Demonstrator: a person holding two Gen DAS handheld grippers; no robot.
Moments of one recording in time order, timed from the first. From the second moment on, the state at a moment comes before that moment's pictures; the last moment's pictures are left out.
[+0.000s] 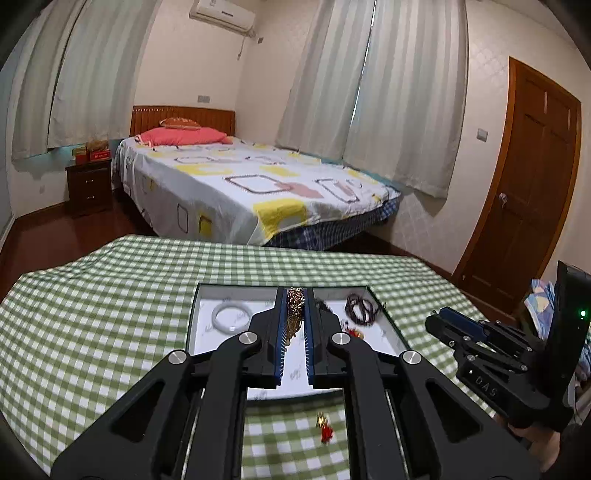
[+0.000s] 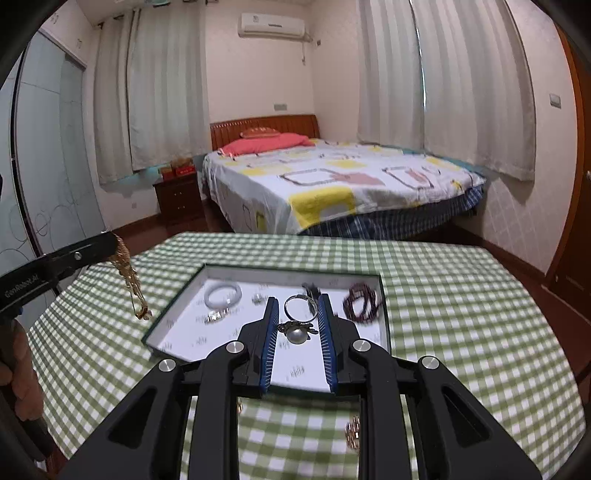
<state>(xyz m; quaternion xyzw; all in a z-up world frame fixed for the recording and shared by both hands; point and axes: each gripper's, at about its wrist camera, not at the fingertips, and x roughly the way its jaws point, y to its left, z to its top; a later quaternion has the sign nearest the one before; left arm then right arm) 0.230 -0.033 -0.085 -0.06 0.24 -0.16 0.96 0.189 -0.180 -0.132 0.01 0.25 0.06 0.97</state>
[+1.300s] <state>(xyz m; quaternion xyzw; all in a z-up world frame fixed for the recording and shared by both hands) 0.376 -0.070 -0.235 -0.05 0.40 -0.14 0.90 0.335 -0.158 -0.251 0.02 0.39 0.07 0.92</state>
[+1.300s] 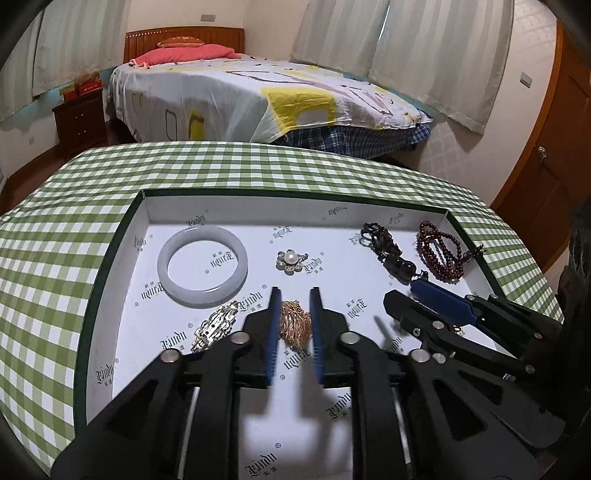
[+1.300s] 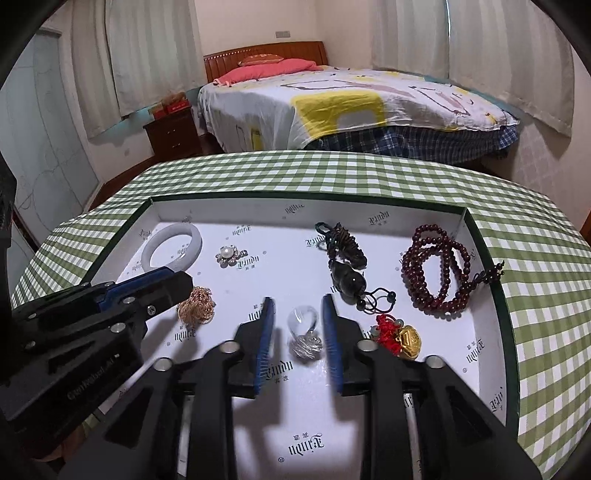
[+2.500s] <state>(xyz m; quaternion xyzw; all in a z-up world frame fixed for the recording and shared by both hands) 0.210 -0.047 -0.177 -0.05 0.34 -0.11 0.93 0.167 -0.208 -0.205 0.05 0.34 0.02 0.94</state>
